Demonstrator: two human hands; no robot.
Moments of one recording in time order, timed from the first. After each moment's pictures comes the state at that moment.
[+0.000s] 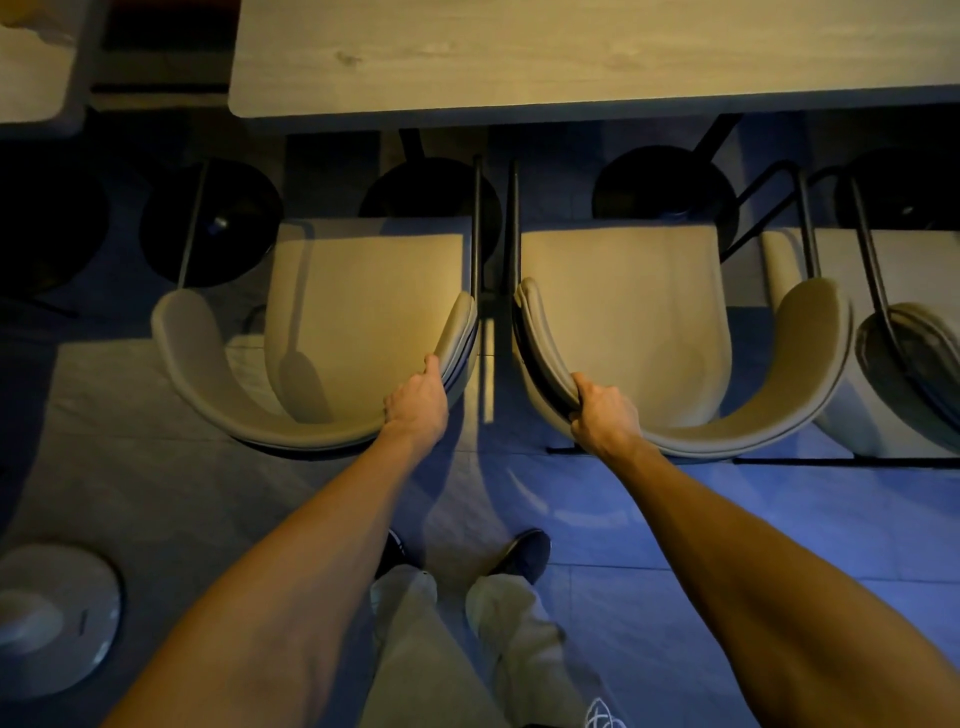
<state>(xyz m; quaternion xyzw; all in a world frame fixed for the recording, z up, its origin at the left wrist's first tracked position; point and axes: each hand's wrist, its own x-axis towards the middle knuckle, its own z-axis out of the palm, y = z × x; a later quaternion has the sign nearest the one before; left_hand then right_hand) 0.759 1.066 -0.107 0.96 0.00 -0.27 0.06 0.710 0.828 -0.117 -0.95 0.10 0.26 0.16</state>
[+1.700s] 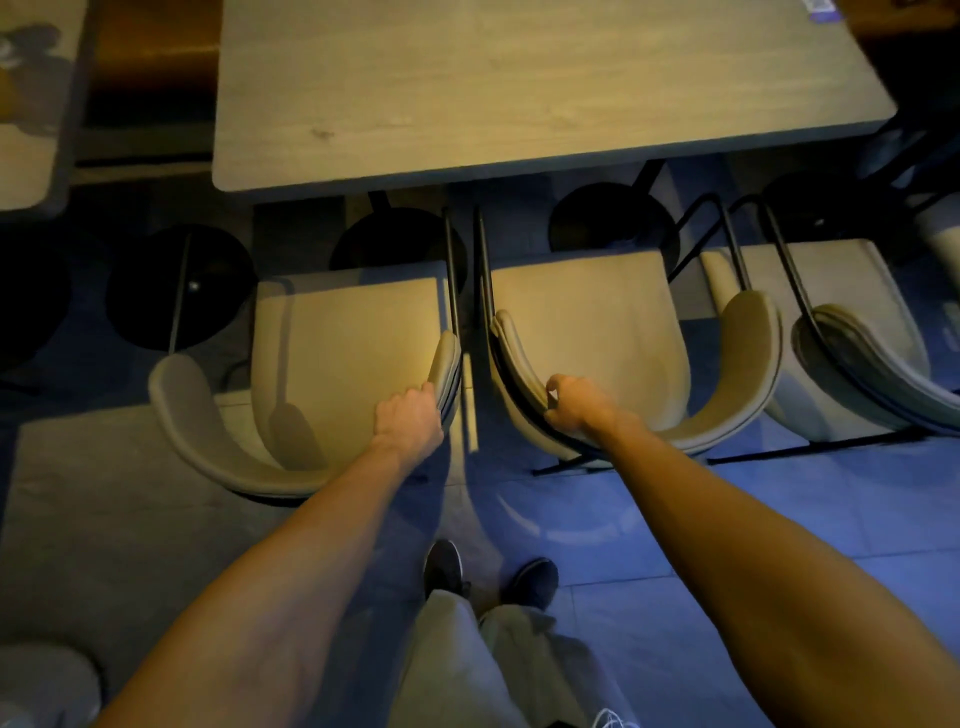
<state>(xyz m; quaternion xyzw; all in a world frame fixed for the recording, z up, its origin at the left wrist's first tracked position) 0.782 1.079 -0.071 0.96 -0.14 -0.25 -0.01 0.749 0.841 -0.062 -0.91 0.14 0.35 0.16</state>
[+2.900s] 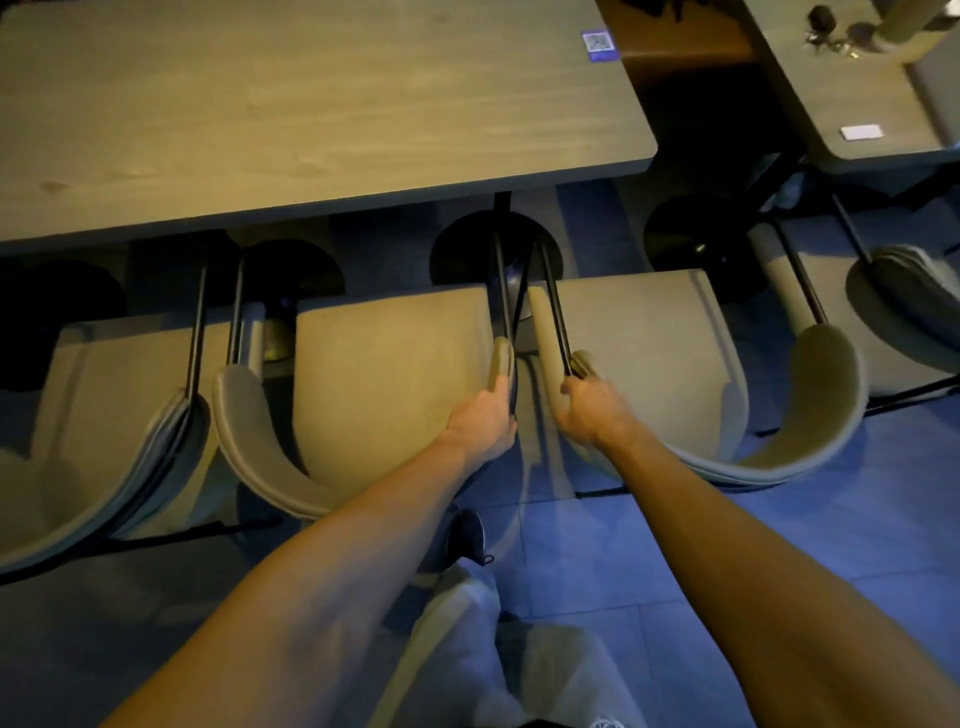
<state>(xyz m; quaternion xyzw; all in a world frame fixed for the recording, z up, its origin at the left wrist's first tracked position) 0.725 0.571 -0.060 0.92 -0.20 -0.30 0.15 0.690 0.406 -0.052 -0.94 0.17 0.28 0.12</state>
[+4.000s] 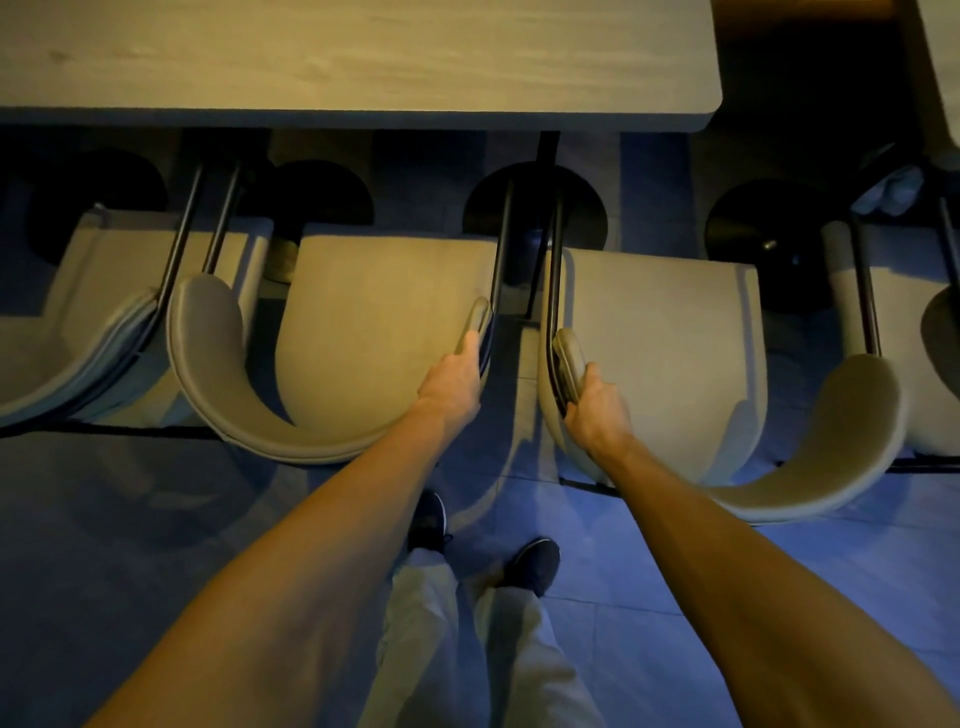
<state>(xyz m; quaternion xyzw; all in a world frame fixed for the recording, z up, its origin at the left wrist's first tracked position) 0.718 0.520 -0.092 0.95 -0.01 -0.27 0.16 0.671 0.332 -0.121 -0.91 0.20 0.23 0.27</state>
